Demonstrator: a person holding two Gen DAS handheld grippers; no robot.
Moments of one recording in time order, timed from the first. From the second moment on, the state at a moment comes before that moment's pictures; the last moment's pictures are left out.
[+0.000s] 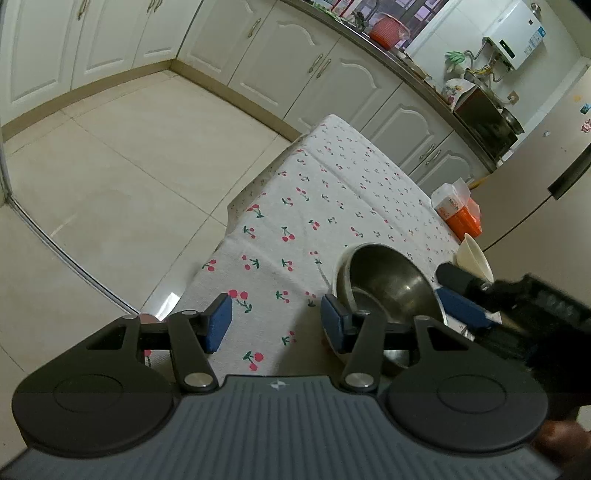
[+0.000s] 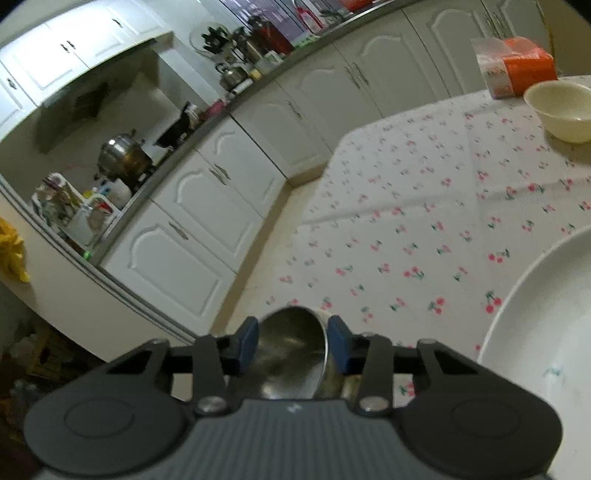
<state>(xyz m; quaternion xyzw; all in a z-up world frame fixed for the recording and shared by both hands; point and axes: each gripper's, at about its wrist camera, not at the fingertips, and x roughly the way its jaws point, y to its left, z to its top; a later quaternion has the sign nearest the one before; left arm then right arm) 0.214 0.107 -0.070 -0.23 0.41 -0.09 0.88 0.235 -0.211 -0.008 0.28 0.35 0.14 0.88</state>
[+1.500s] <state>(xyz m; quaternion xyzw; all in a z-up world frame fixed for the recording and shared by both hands) 0.271 -0.098 0.017 -0.03 0.33 -0.21 0.92 0.189 -0.437 0.016 0.36 0.23 -0.02 0.90</state>
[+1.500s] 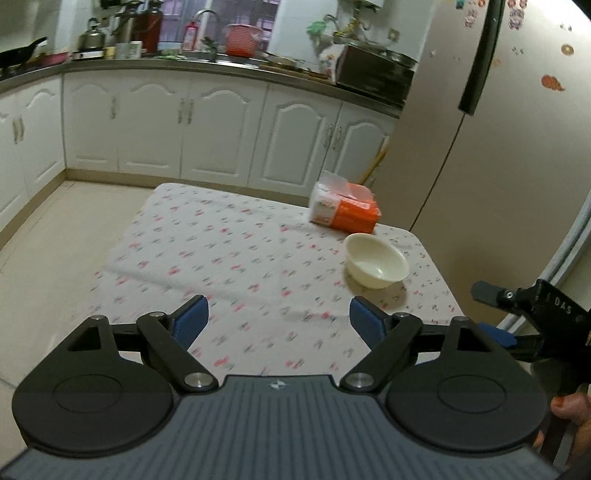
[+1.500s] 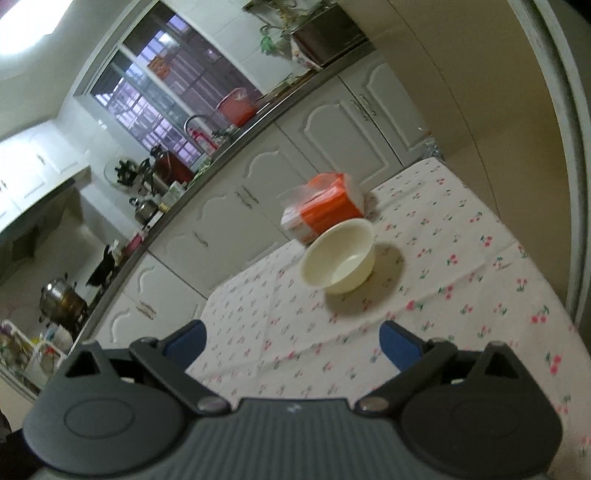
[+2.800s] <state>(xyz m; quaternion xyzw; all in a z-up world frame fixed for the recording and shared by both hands) 0.437 -0.275 -0.078 0.00 0.42 -0.23 0.88 0.312 -0.517 -0.050 0.41 0.24 -0.01 0.88</state>
